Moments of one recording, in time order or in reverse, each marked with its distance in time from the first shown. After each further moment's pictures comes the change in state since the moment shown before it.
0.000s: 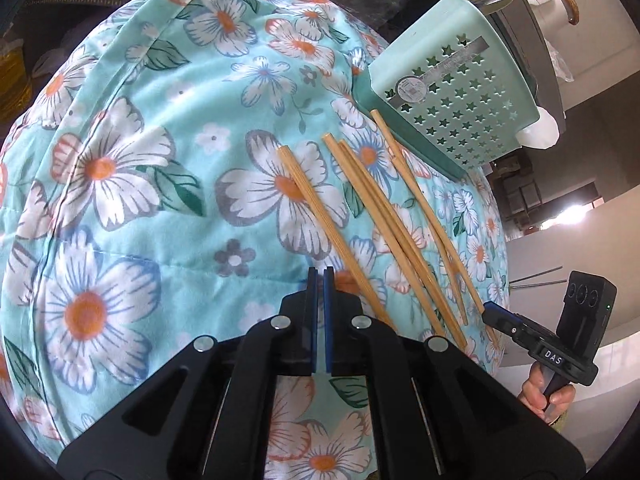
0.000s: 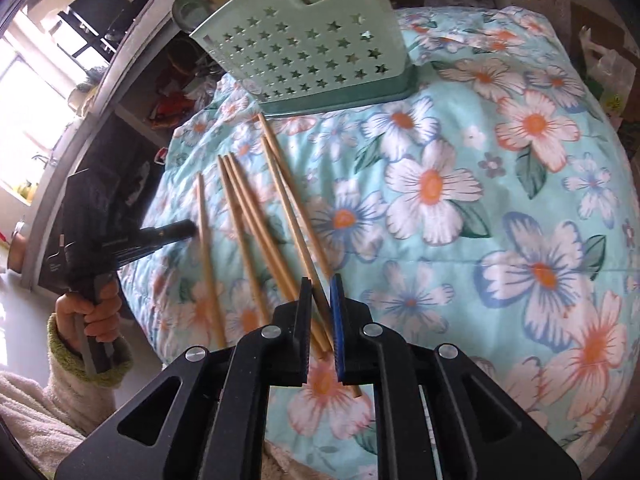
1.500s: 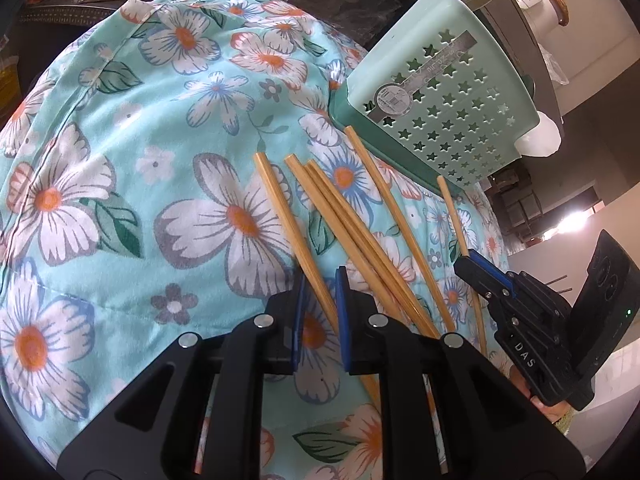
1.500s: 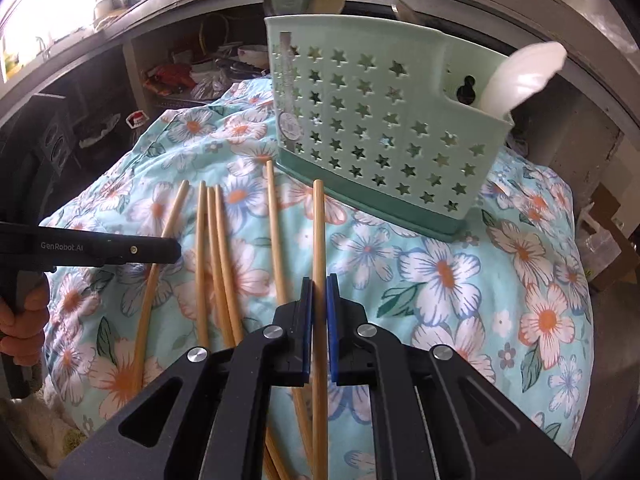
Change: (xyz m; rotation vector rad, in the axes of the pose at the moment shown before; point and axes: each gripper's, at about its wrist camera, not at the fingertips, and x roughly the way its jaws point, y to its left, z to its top) left arm 0.024 -0.021 0.006 0.043 -0.088 0.002; right arm 0.044 0.061 0.039 -0.393 -0.174 -0.258
